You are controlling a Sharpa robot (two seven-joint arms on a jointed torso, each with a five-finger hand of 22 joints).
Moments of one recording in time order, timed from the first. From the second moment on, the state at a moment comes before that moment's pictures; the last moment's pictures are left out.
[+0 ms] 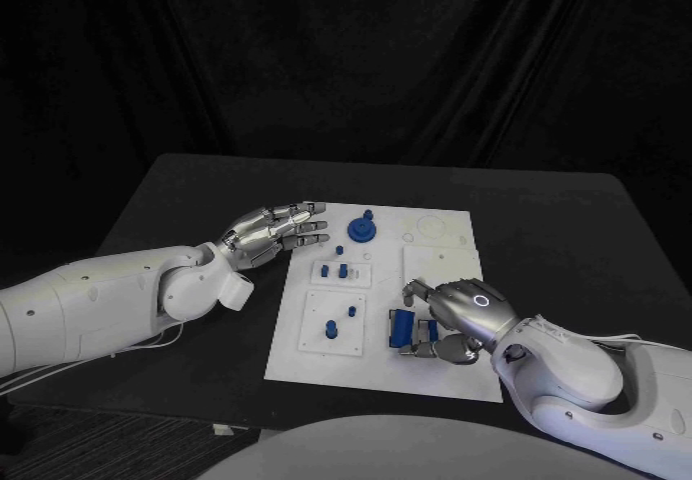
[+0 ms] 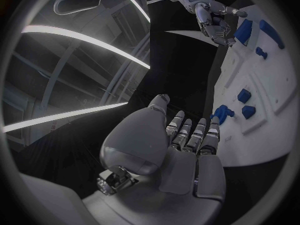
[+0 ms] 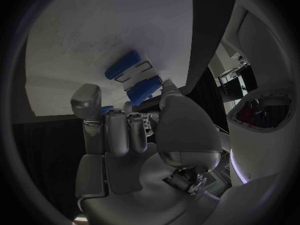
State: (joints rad) left arm 1.10 -0.90 -0.21 1.35 -0.03 0.33 0.55; left_hand 1.45 0.21 -0.14 0.12 0.58 0.41 0.15 0.07 0.05 0.09 0.15 0.26 0.04 0.14 0.26 0.22 0.04 0.09 0.18 0.29 0.06 0.25; right arm 0.99 -0.95 -0.21 1.91 -1.97 -0.41 -0.41; right_hand 1.13 -0.12 -0.08 0.29 0.19 0.23 0.11 0.85 0.83 1.47 0.02 1.57 1.31 1.47 -0.06 1.47 1.26 0.11 1.43 0.05 0.87 1.31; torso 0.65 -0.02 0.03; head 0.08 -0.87
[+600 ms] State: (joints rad) left arm 1.10 -0.90 -0.21 1.35 -0.03 0.33 0.55; left_hand 1.45 0.21 -0.14 0.12 0.58 0.41 0.15 0.07 0.05 0.09 0.15 0.26 0.04 0.14 0.26 0.22 0.04 0.09 0.18 0.29 0.06 0.25; right arm 0.99 -0.93 -0.21 1.90 -1.95 -0.40 -0.41; right_hand 1.16 -0.09 -0.07 0.29 0.34 0.23 0.11 0.93 0.81 1.47 0.02 1.57 1.31 1.47 -0.06 1.47 1.27 0.11 1.43 0.05 0.86 1.31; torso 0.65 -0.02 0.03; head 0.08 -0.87
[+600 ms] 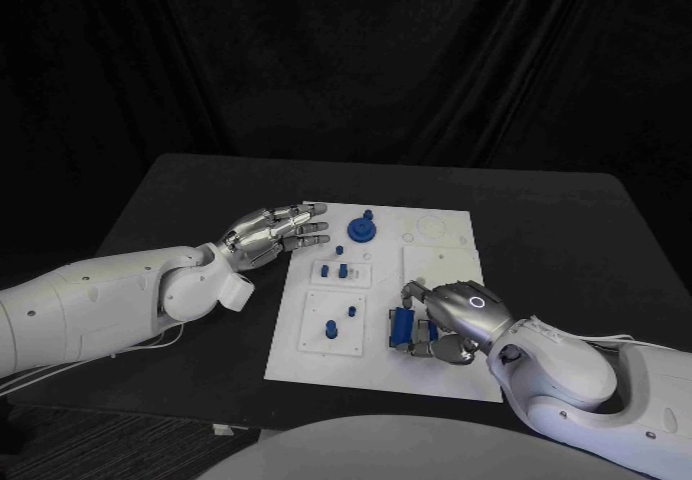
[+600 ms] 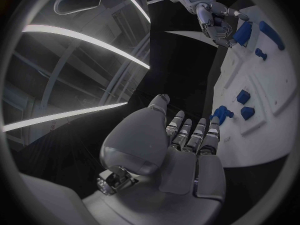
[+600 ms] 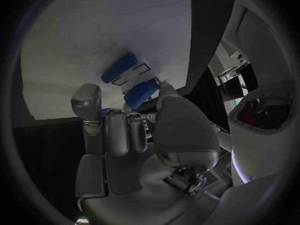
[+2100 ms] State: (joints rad) left arm 1.09 -0.90 -0.21 1.34 -0.03 0.33 0.53; left_hand 1.45 0.21 -0.13 0.12 0.58 0.41 0.15 0.07 0.05 0.10 0.15 0.26 0.04 0.14 0.26 0.22 0.04 0.09 0.18 0.29 0.06 0.24; right arm 0.98 -0.97 -0.21 1.95 -1.90 -0.45 -0.37; right_hand 1.13 -0.08 0.00 0.23 1.12 0.25 0.12 0.90 0.55 1.47 0.01 1.57 1.31 1.46 -0.06 1.48 1.31 0.11 1.44 0.04 0.87 1.31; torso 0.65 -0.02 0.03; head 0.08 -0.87
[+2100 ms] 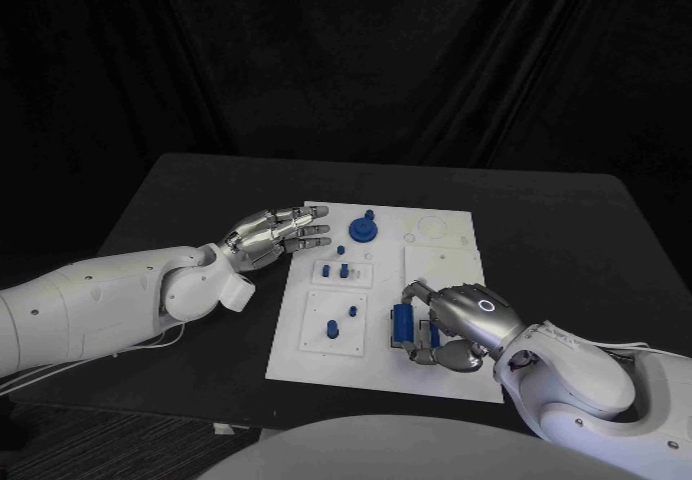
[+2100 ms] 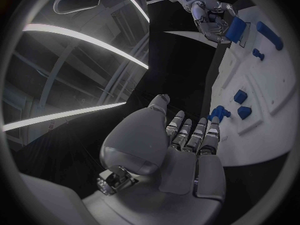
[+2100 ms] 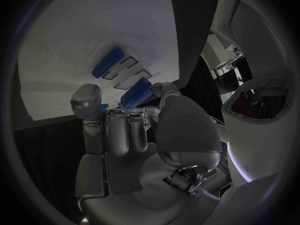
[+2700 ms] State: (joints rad) left arm 1.09 -0.90 -0.21 1.34 -0.03 0.34 0.53; left_hand 1.45 0.21 -0.13 0.12 0.58 0.41 0.15 0.07 0.05 0.10 0.15 0.27 0.04 0.15 0.26 0.23 0.04 0.09 0.18 0.29 0.06 0.24; right arm 0.98 -0.96 -0.21 1.93 -1.88 -0.38 -0.39; right_hand 1.10 -0.09 0.10 0.29 1.03 0.25 0.12 0.84 0.48 1.47 0.01 1.57 1.31 1.46 -0.06 1.48 1.29 0.11 1.44 0.04 0.84 1.31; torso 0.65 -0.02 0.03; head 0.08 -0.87
